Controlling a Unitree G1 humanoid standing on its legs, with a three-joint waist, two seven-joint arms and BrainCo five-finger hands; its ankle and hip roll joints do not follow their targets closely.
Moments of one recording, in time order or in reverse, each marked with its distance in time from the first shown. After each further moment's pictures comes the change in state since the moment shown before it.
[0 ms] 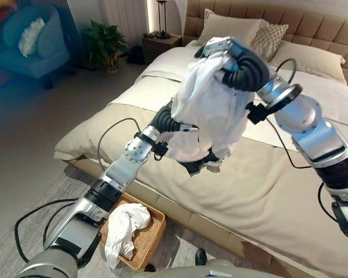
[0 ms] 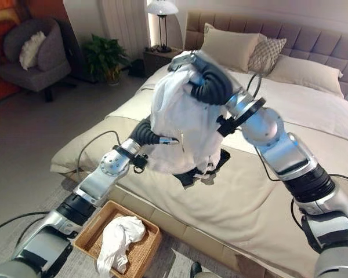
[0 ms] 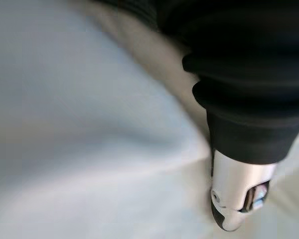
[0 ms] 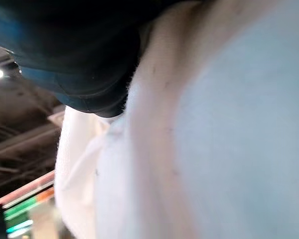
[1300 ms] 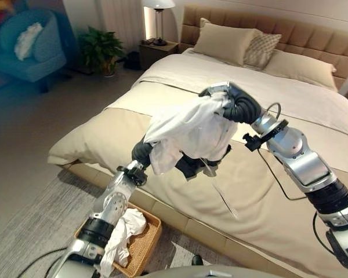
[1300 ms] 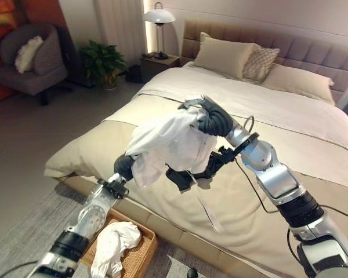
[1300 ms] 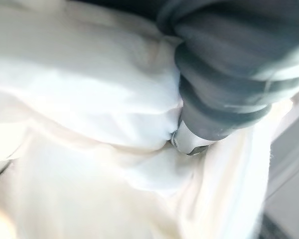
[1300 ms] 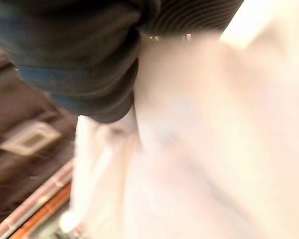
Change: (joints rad) left arm 0.394 -0.107 0.249 -0.038 -0.955 0.175 -0.353; right arm 0.297 0.105 -0.100 0.126 0.020 0.007 0.029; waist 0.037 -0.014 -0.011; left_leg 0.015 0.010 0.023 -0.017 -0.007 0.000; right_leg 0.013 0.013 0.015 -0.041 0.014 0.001
